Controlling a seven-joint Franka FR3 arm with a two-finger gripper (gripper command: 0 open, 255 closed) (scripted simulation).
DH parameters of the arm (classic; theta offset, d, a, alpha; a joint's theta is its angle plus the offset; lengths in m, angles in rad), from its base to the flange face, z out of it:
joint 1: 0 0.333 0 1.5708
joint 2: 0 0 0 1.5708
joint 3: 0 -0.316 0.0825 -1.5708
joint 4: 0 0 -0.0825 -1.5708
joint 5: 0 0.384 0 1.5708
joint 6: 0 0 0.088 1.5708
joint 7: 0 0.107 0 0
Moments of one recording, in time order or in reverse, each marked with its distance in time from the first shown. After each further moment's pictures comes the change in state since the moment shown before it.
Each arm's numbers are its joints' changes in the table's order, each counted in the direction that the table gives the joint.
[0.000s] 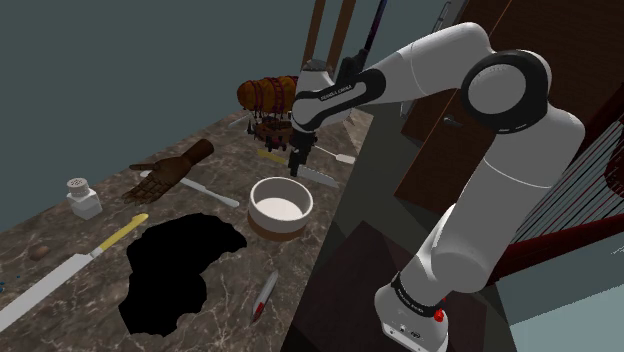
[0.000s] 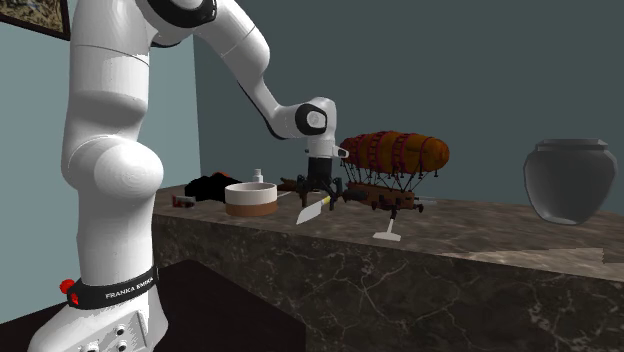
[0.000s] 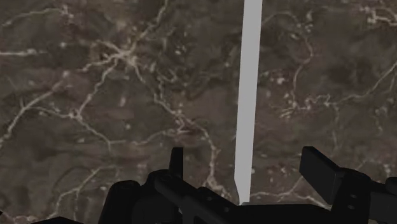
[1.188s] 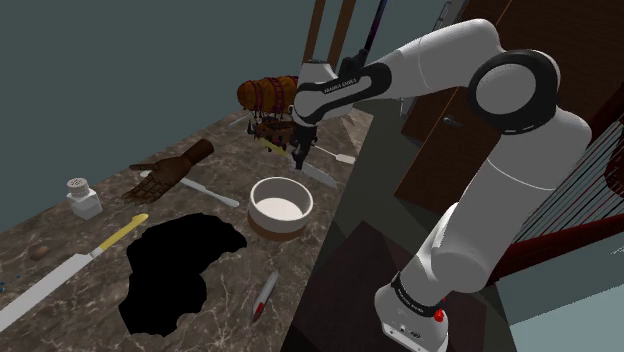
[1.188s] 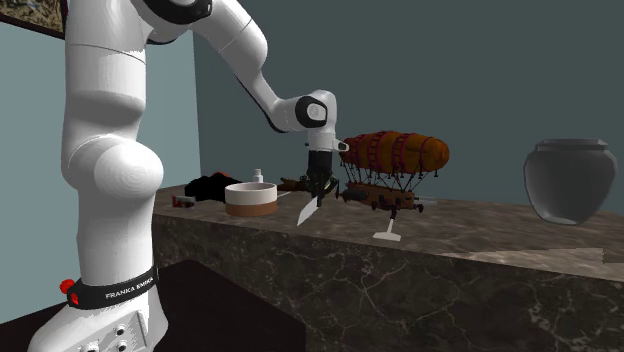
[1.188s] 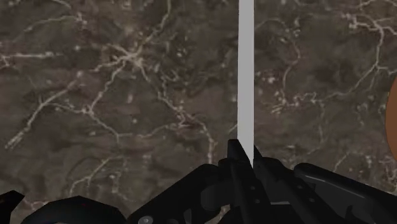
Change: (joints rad) arm 0.000 0.031 0.001 0.020 -0.006 -0.050 0.002
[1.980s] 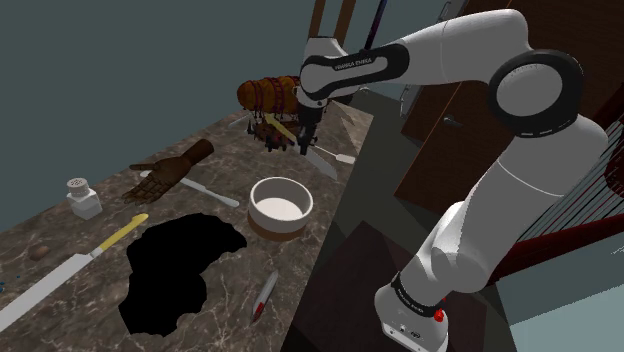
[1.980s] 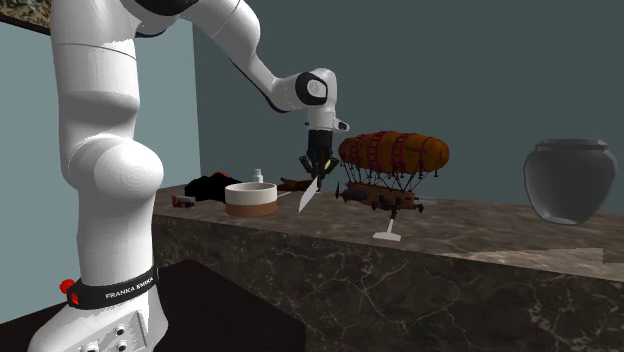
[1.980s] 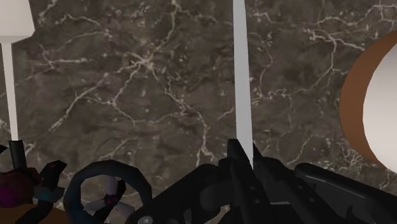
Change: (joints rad) arm 0.002 0.078 0.000 0.078 -0.014 -0.154 0.006
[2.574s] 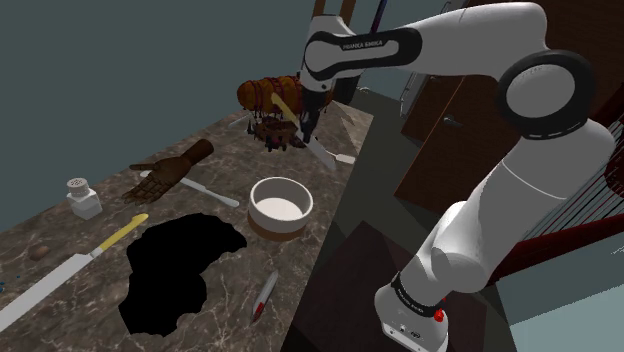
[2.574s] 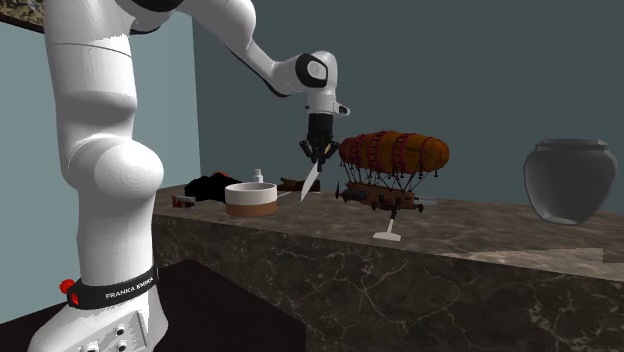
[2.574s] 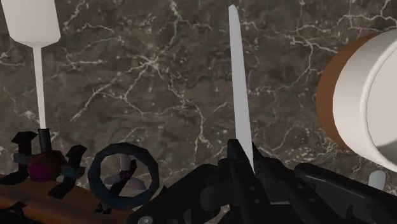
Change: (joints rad) arm 0.001 0.035 -0.002 0.086 -0.005 -0.121 0.002
